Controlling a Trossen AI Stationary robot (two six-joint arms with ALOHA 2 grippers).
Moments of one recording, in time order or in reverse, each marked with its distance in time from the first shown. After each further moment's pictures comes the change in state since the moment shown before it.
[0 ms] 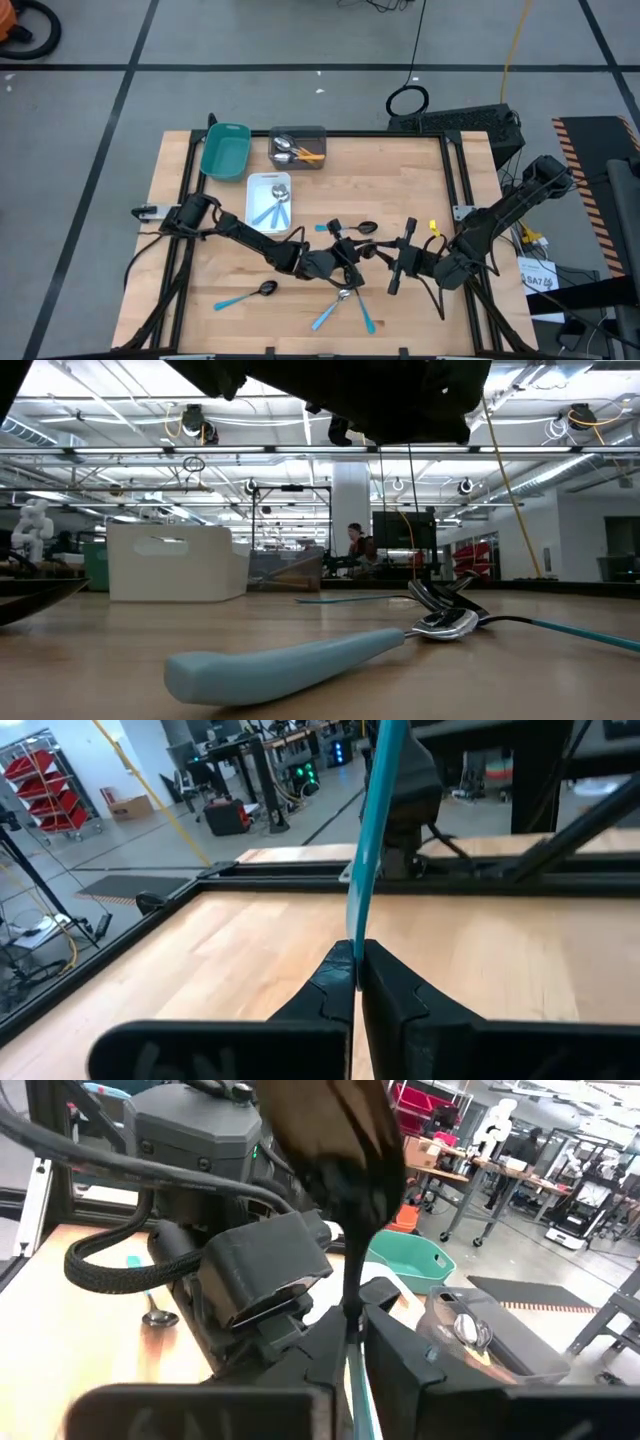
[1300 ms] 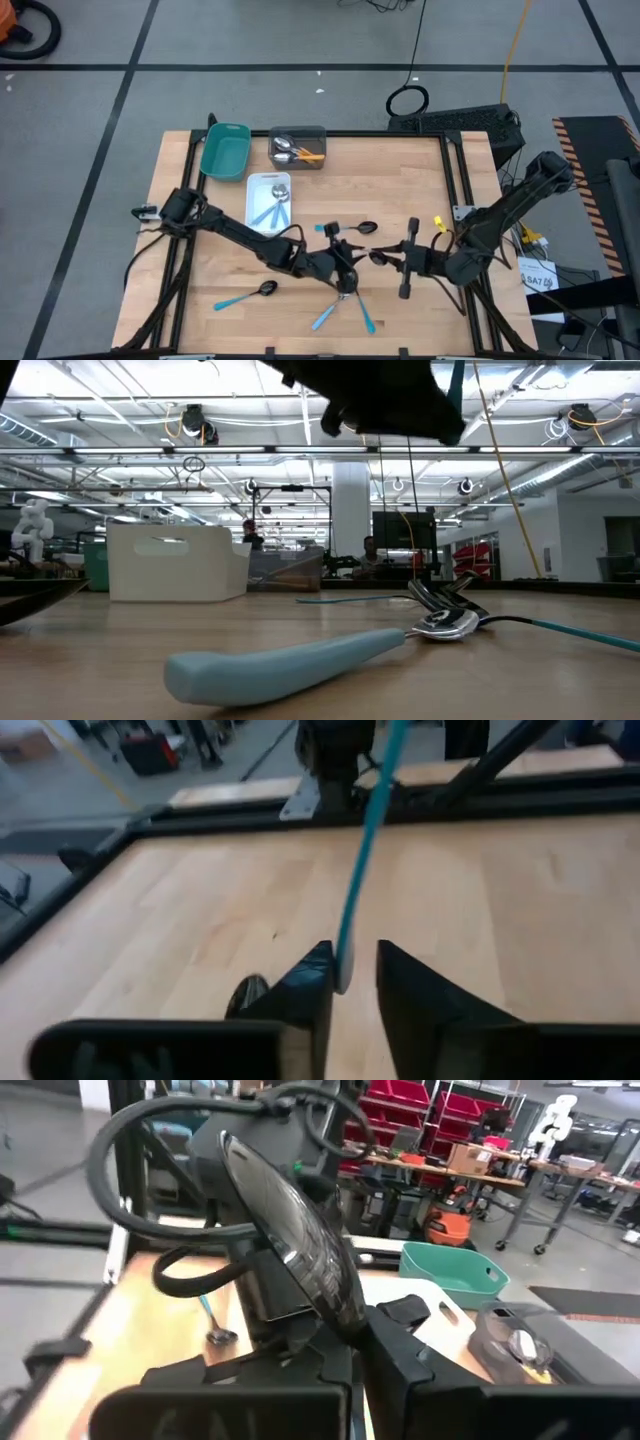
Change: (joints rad) left arm -0.015 -0.119 0.000 -0.351 0.164 -0.134; right arm 0.019 -0.076 0.001 -0.049 -0.098 0.038
